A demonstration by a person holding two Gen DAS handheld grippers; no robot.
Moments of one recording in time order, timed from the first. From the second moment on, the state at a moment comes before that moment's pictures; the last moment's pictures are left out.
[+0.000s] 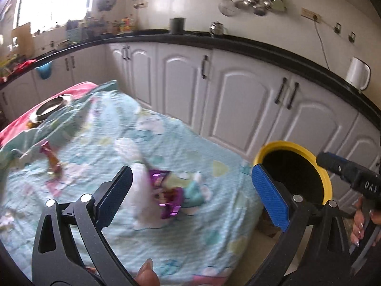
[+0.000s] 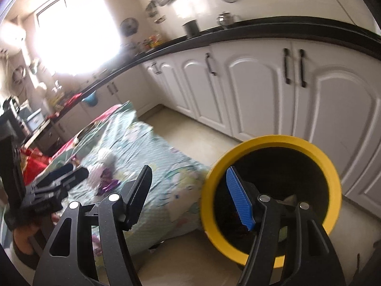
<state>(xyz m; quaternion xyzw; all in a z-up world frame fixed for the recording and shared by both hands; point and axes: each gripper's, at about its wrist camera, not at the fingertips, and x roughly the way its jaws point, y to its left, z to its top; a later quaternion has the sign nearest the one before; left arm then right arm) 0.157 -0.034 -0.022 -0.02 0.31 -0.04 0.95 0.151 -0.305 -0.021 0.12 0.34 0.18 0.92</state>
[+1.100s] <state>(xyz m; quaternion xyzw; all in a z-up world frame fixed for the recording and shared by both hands) 0.156 0.144 -0.043 -0.13 0.31 0.12 0.93 0.177 -0.114 -0.047 -0.01 0.39 0.31 0.87</state>
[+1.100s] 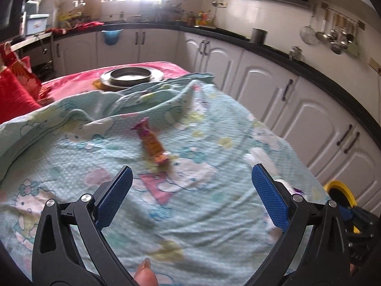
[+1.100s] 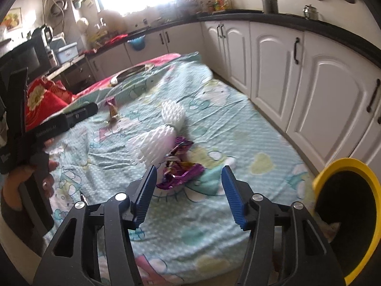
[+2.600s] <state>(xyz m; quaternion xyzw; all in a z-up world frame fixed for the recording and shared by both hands) 0.179 0.186 -0.084 -0.21 0.36 0.10 0.90 0.170 -0.124 -0.078 -0.01 0.42 0.30 0.86</state>
